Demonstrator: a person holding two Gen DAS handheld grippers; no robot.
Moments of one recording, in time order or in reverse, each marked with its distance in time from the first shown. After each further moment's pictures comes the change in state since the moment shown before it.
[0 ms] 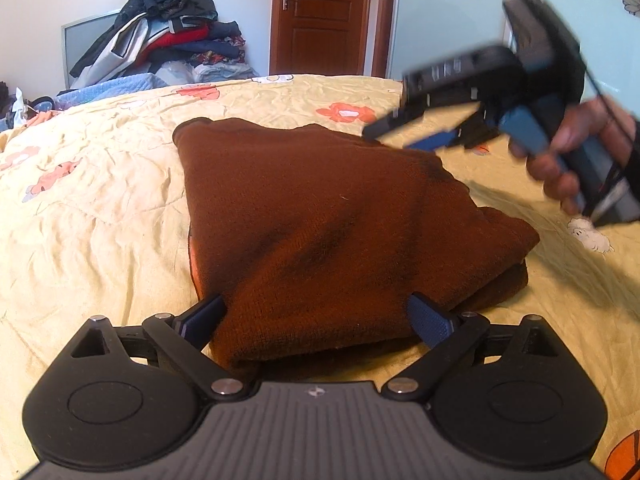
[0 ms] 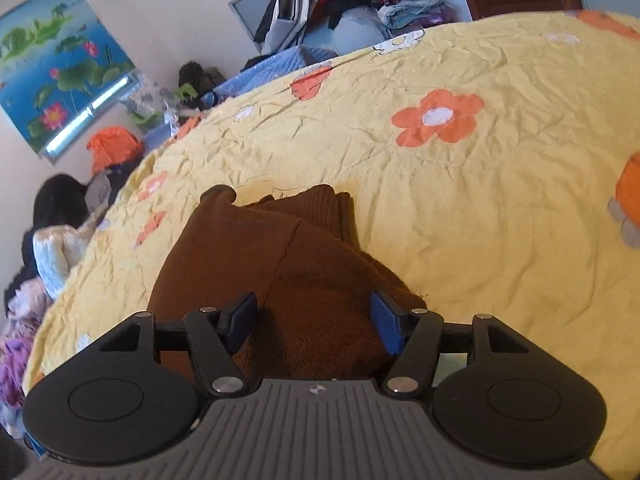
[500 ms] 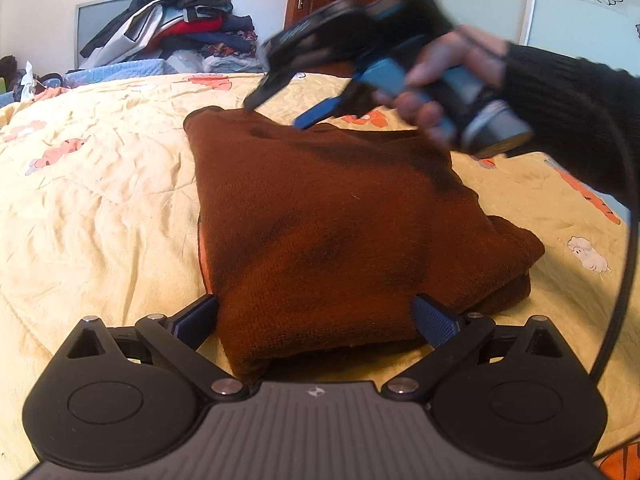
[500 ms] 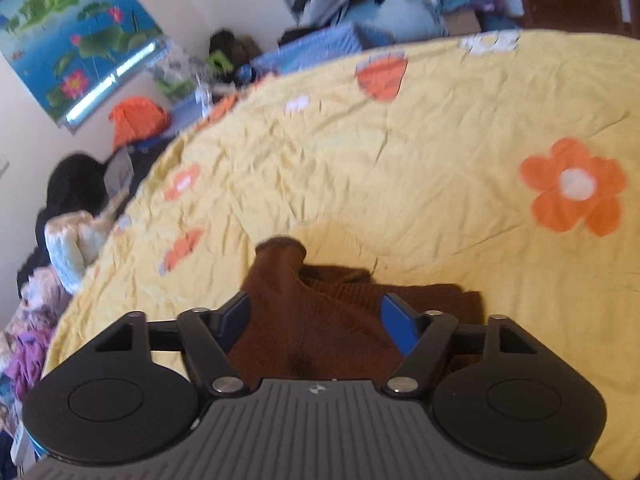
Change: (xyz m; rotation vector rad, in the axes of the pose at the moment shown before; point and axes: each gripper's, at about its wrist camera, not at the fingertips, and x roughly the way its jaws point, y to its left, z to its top) left arm -0.001 0.010 -0.005 -0.077 -0.004 -0.014; right arm 0.108 0.063 0.071 -0.085 0.150 0.080
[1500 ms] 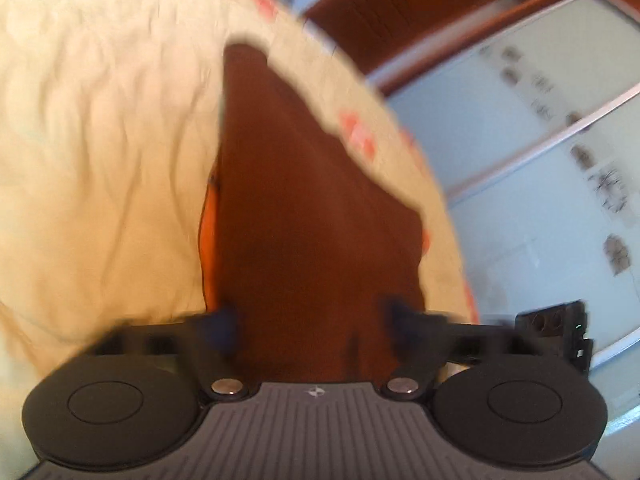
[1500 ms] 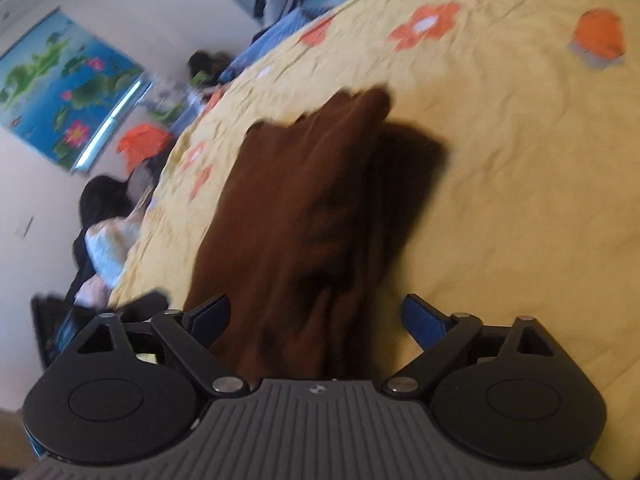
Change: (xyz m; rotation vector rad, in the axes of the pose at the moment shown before) left arm 0.026 0.093 0.025 -0.606 0.202 -0.371; right arm -0.124 -0.035 -0.179 0.279 0.006 0.165
